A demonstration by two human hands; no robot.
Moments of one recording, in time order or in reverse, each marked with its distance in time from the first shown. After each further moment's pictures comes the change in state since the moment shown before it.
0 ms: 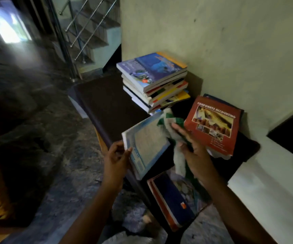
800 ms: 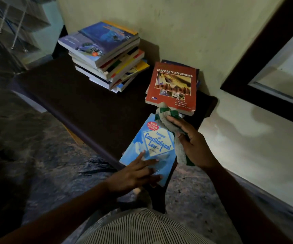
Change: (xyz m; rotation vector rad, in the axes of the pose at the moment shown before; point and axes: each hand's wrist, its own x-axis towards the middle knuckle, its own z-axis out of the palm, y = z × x) left_hand -0.041 -0.092 0.023 0.788 -1.121 1.458; right_hand -0.096 0.027 -0.046 -0.267 0.130 0.054
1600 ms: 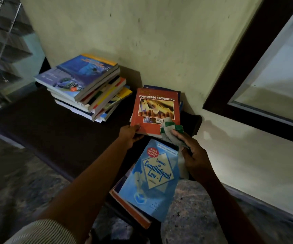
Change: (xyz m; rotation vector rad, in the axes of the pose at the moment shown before) left_hand 0.167 -0.153 -0.016 -1.385 0.576 -1.631; right_hand 0.024 0.023 -0.037 -0.012 0.243 0.115
